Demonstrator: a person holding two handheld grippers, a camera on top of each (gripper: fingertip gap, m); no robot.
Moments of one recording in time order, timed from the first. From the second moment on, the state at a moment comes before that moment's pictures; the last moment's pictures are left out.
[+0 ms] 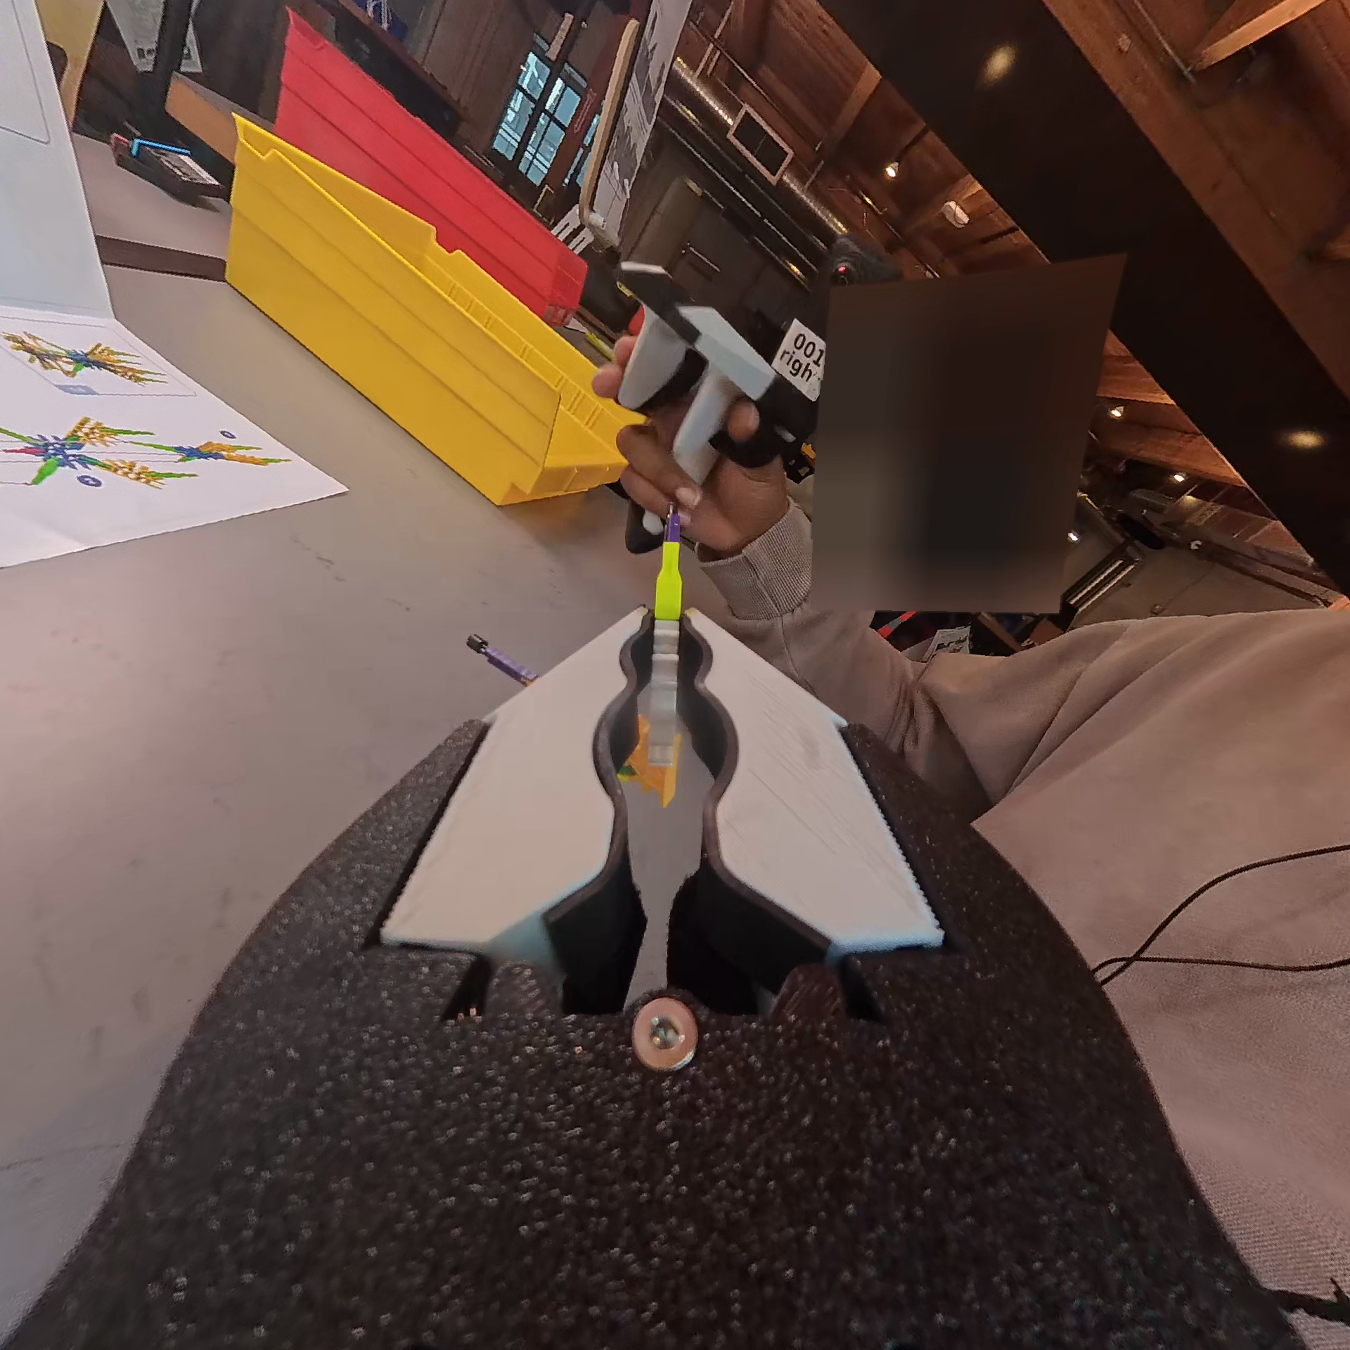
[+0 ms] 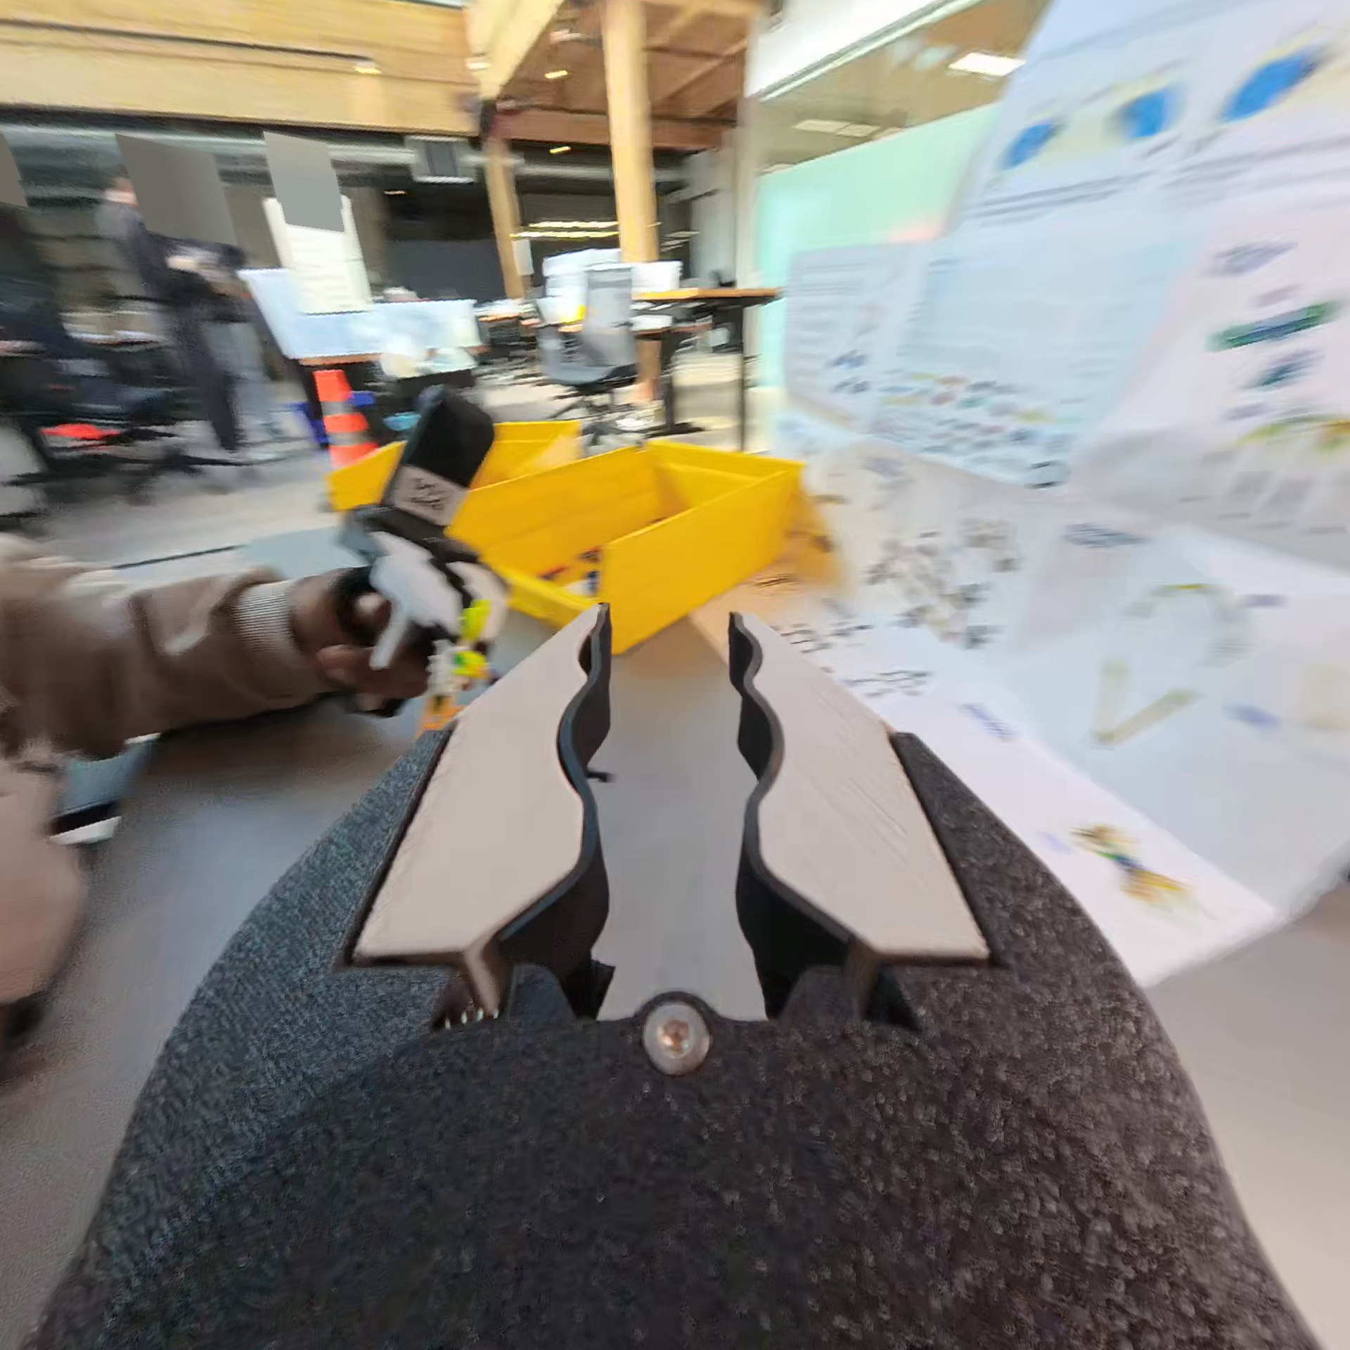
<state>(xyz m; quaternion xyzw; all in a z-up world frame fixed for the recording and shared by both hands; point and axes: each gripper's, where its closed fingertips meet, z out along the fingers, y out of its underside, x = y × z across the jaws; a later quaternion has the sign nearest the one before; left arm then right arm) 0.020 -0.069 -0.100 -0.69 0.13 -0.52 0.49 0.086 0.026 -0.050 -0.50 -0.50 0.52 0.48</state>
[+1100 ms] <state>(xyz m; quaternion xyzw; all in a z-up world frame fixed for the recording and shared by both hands) 0.029 -0.061 -0.135 -0.76 0.15 -0.41 0.48 0.022 -0.051 -0.122 -0.49 -0.64 0.44 0.41</state>
